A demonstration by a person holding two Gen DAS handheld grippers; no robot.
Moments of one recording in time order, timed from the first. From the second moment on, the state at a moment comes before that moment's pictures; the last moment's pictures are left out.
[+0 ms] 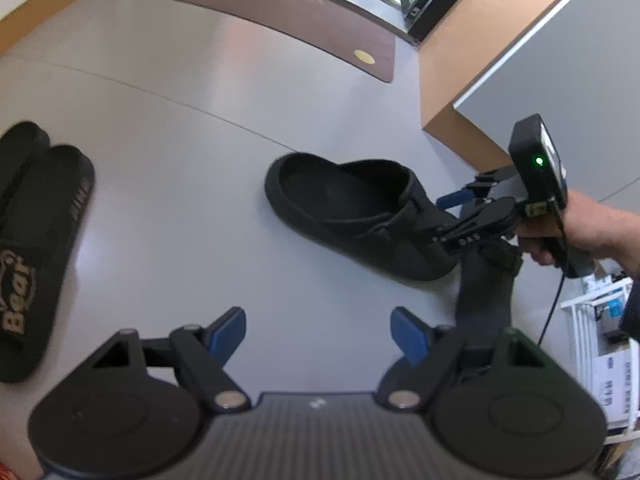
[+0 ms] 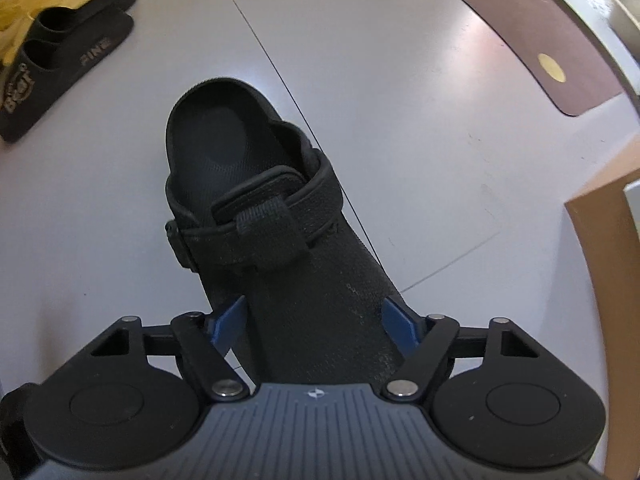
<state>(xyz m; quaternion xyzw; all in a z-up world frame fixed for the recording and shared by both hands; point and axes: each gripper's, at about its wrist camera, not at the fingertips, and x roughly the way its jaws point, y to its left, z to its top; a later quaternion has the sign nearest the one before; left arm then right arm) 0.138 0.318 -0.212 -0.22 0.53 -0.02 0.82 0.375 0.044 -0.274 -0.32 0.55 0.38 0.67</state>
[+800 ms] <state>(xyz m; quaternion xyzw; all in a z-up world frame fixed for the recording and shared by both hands) 0.134 0.332 -0.222 -0.25 0.53 0.00 0.81 0.380 0.011 -0.275 -0.24 0.59 0.36 0.68</state>
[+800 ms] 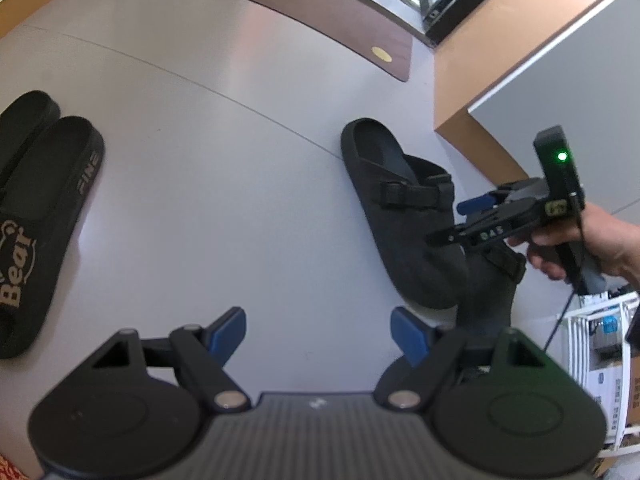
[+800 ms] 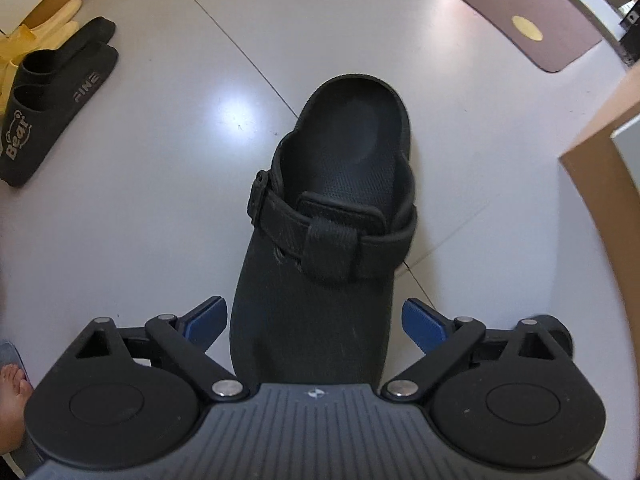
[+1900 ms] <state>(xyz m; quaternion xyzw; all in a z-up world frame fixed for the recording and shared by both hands) 0.145 0.309 -0.232 -0.24 0.53 -0.01 0.81 0.360 -0.030 -0.294 0.05 0.62 0.06 0.78</state>
